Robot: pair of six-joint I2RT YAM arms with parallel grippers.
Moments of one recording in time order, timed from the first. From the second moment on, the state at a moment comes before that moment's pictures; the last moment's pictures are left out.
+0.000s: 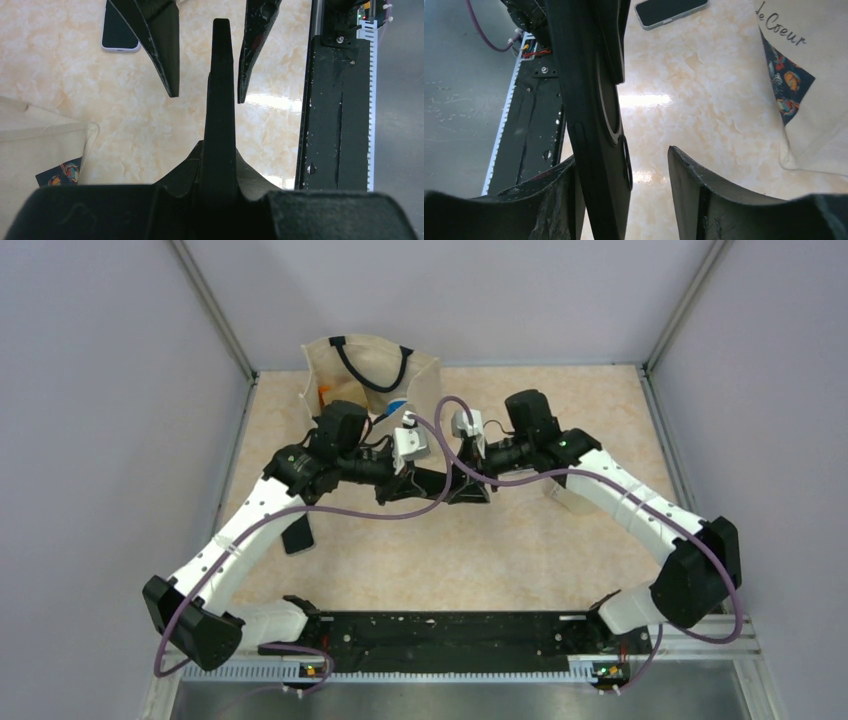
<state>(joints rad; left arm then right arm) -0.56 1.22 1.27 -0.73 0.73 0.47 0.58 1.42 1.24 -0.48 -0.97 -0.46</state>
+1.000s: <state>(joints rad) -0.49 1.11 1.19 -0.42 0.75 0.10 0.63 1.37 1.20 -0.55 -0.87 -0.52</state>
